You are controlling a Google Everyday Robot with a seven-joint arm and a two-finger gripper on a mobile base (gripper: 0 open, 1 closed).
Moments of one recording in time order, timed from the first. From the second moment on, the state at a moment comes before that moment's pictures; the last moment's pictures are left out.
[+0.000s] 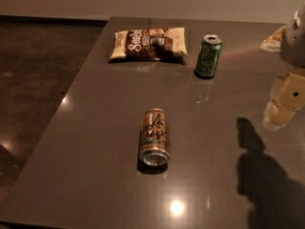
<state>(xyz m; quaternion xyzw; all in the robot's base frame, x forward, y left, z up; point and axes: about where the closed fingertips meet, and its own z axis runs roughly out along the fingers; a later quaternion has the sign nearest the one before) 0.438 -0.216 0.977 -0.60 0.78 -0.04 0.16</state>
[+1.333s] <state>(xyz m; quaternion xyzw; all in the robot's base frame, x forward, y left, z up) 0.454 -0.116 0.961 -0.72 0.66 0.02 0.20</state>
